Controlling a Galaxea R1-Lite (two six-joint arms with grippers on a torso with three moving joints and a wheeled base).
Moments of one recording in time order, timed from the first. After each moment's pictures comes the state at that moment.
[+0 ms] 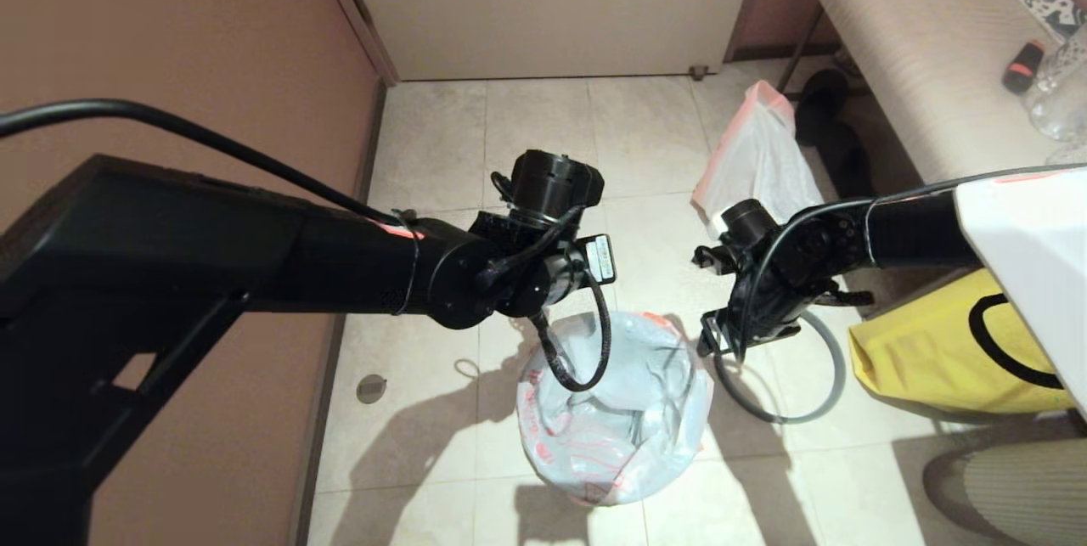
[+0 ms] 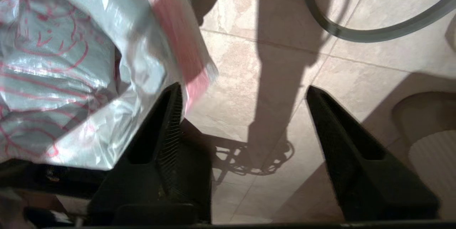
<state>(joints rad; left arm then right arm) -0.71 2.10 -1.54 -0.06 0.38 -0.46 0.38 2.24 -1.77 0.61 -0.12 0.08</state>
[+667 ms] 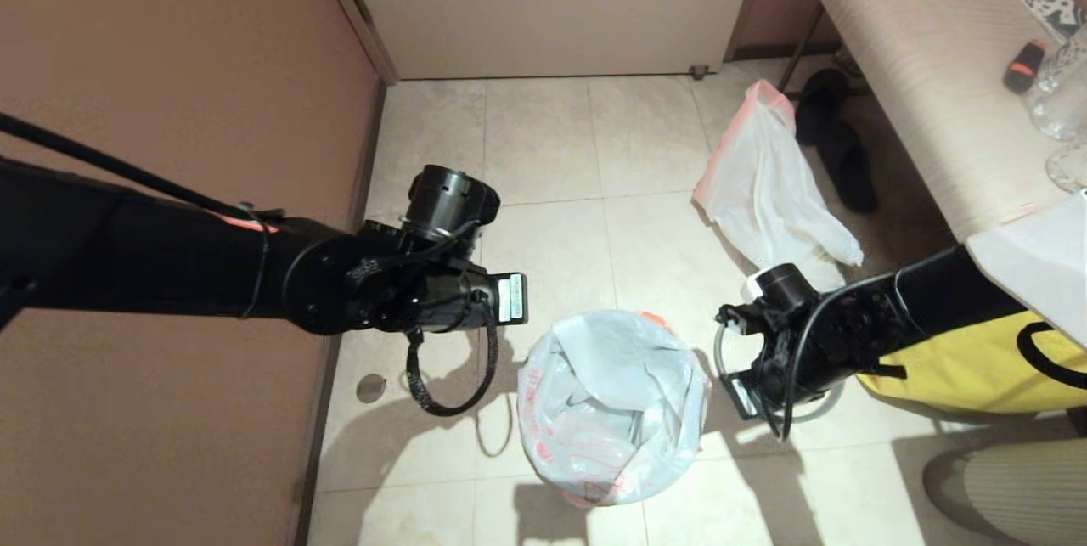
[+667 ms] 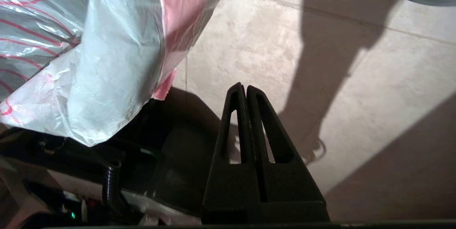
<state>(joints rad) -0.57 1.88 -1.26 0.07 0.24 -0.35 0.33 2.15 -1.23 0.19 0.03 0.06</state>
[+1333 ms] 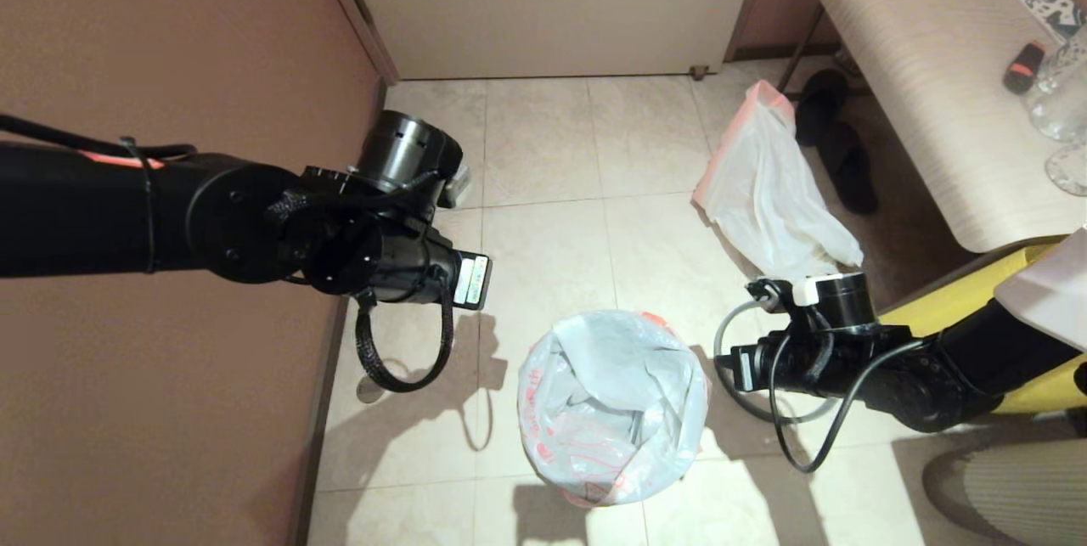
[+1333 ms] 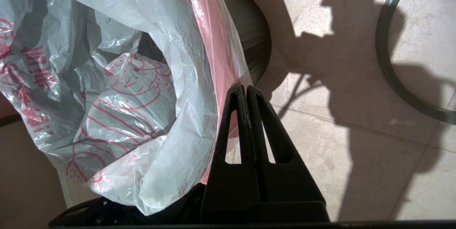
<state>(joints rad) -0.54 1.81 -1.39 0.29 0.33 -0.10 0.28 2.10 -0.92 -0.57 0.24 0.14</state>
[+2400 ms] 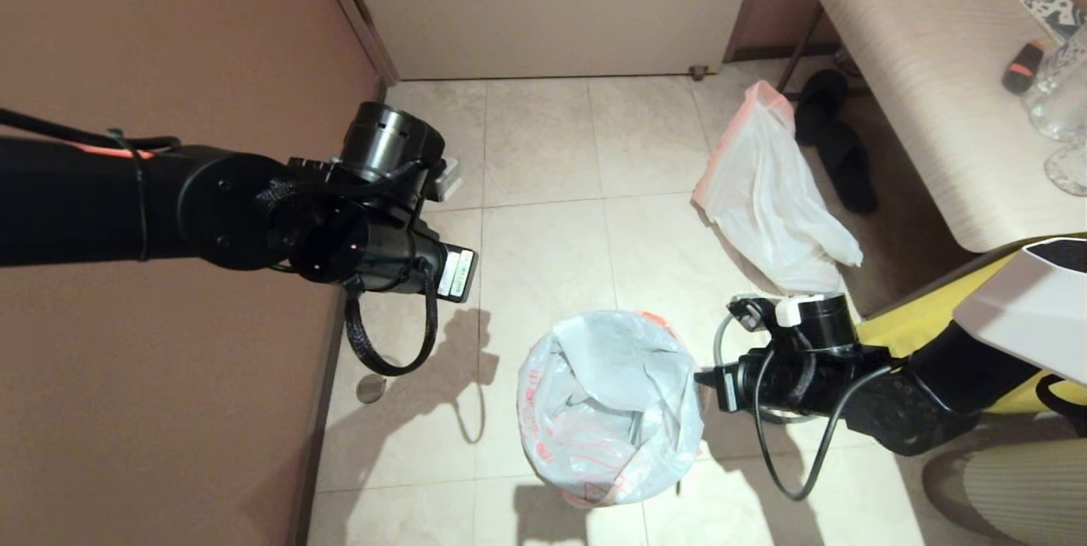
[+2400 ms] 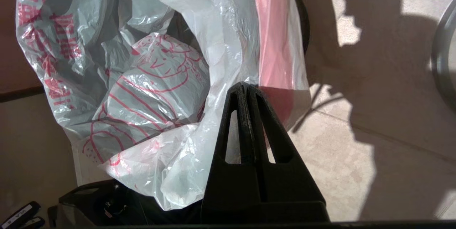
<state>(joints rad) -0.49 1.81 -1.41 0.30 0.33 -0.02 0.32 2.16 -0.87 -0.68 0.33 0.12</state>
